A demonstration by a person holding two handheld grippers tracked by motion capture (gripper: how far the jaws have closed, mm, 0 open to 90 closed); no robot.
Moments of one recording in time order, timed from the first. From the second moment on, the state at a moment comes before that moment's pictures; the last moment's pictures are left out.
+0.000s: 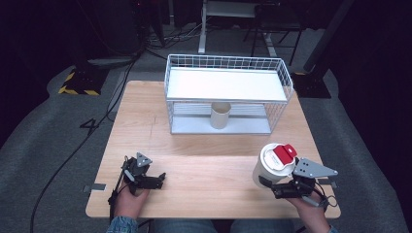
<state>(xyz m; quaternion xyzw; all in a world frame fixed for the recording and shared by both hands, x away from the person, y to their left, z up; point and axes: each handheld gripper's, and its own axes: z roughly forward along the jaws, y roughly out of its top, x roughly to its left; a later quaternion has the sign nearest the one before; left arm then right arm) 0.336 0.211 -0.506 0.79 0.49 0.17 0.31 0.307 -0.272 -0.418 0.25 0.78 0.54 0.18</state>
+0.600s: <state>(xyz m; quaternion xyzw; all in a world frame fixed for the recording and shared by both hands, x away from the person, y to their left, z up) 0.336 0.211 -0.506 0.79 0.49 0.17 0.31 0.341 -0.274 -0.372 0.25 0.77 0.56 0.18</state>
